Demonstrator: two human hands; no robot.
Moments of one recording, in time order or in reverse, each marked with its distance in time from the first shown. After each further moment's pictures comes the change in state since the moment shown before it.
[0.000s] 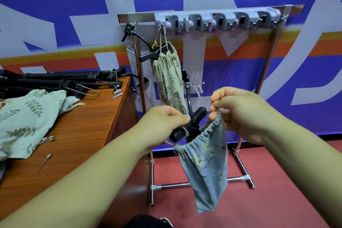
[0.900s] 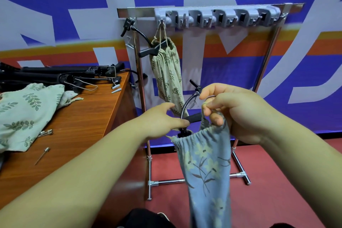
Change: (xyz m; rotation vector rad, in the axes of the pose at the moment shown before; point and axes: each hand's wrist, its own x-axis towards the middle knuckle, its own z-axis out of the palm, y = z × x) left_hand 0.030 -0.020 -0.004 0.334 -0.120 -0.106; right_hand -0.016 -0.007 0.011 0.092 -0.243 -0.046
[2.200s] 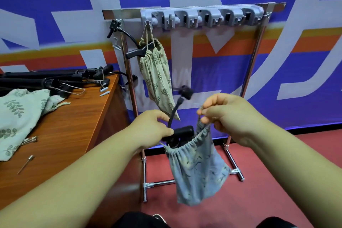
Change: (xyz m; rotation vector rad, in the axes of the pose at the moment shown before) left_hand -0.013 0.006 0.017 -0.035 0.095 0.012; right_hand -0.003 0.021 -0.027 -0.191 0.319 0.051
